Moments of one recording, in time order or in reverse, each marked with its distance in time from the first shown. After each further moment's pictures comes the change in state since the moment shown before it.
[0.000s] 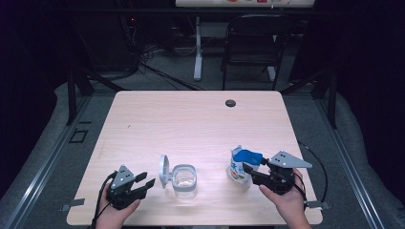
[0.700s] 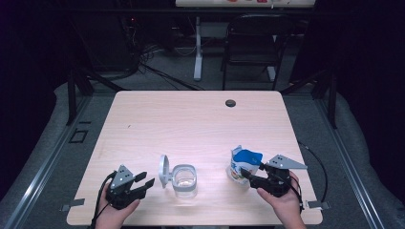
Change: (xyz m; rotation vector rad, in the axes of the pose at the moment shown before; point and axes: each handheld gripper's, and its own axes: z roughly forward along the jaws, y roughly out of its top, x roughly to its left) left arm 0.001 0.000 0.000 -0.008 0.004 -0.001; right arm -0.005 -0.021 0.013 0.051 0.024 0.094
